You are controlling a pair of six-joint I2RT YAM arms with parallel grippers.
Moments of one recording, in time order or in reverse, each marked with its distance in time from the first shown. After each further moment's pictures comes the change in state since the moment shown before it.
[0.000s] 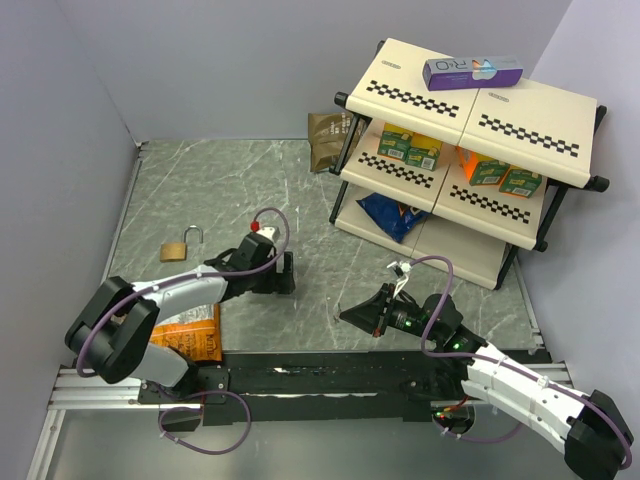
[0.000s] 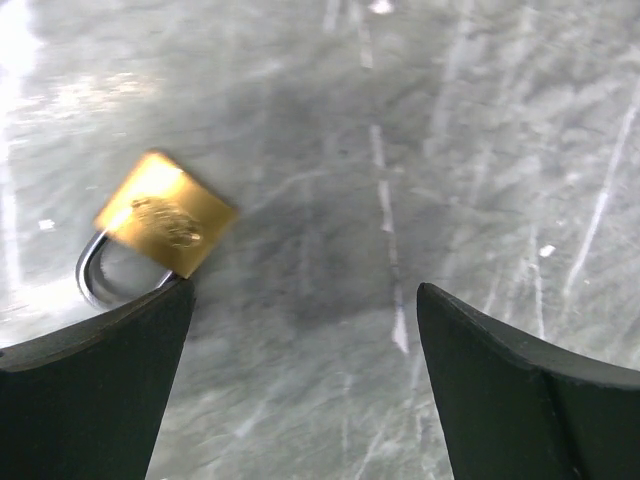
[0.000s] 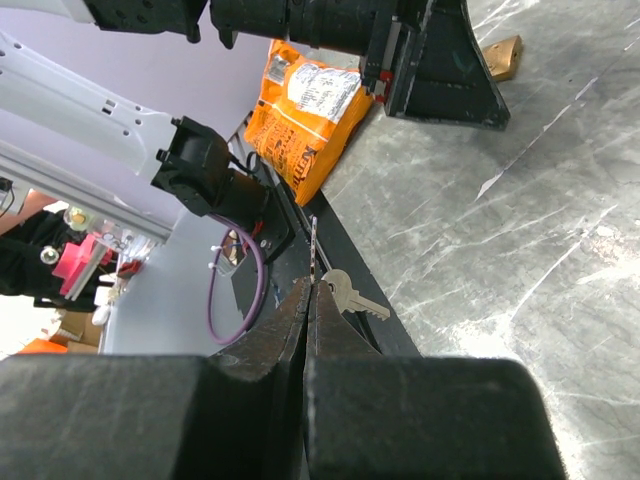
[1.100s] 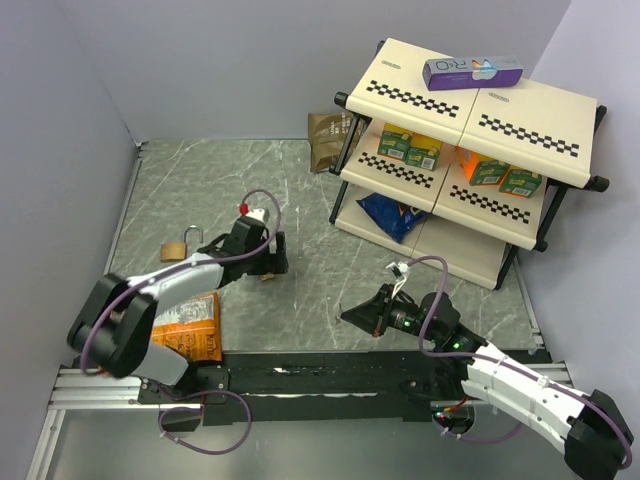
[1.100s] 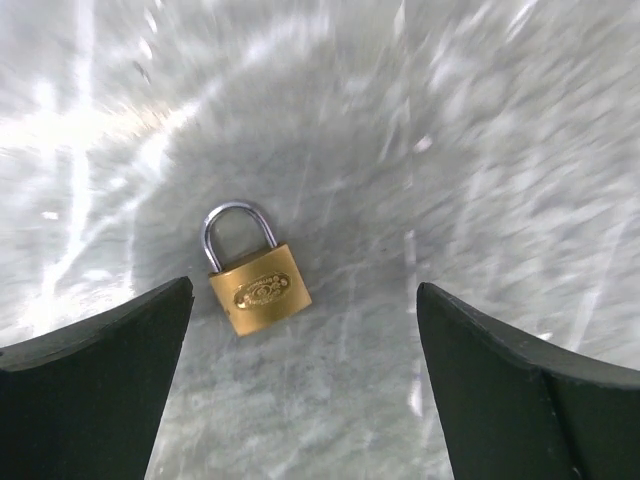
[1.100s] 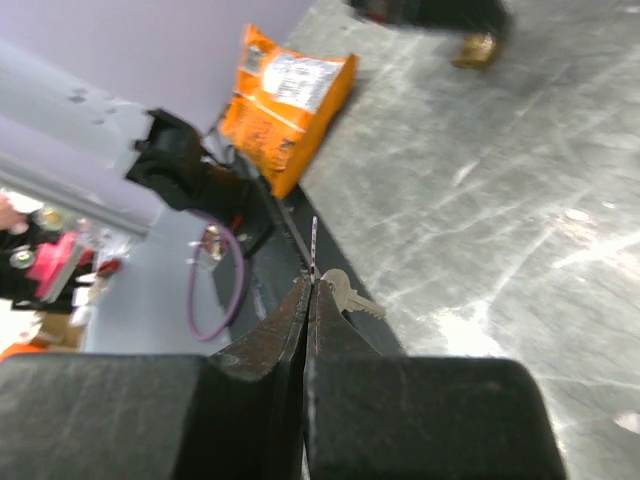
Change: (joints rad) left arm 0.098 0.058 0.090 -0.003 -0.029 0.033; right arm 0.000 0.013 0.001 -0.043 0.020 -0.028
